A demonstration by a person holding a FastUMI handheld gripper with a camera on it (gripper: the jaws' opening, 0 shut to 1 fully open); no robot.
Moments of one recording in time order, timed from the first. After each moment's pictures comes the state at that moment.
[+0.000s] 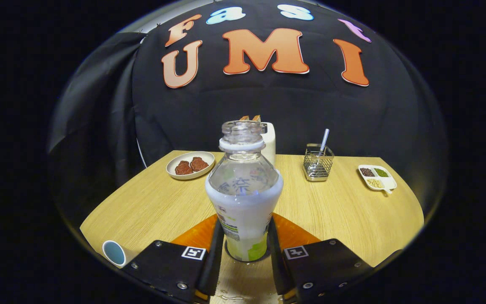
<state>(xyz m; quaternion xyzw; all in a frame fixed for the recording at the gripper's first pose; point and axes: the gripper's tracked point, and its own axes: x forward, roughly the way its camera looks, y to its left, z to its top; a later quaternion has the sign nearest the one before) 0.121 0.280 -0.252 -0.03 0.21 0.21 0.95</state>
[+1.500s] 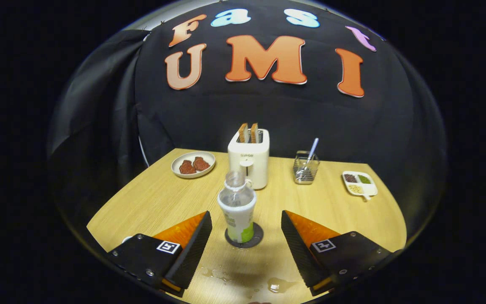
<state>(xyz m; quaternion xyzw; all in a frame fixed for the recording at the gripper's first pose) 0.069 0.235 -0.147 -0.06 0.20 0.19 0.96</state>
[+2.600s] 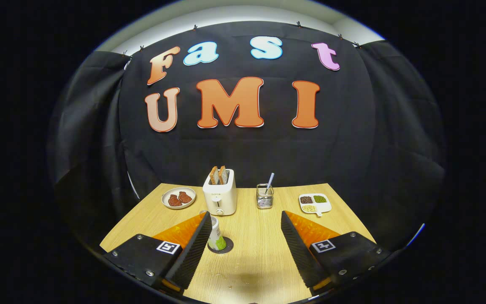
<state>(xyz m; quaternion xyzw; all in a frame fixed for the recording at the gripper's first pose) 0.021 0.145 -0.035 -0.01 0.14 0.13 0.98</state>
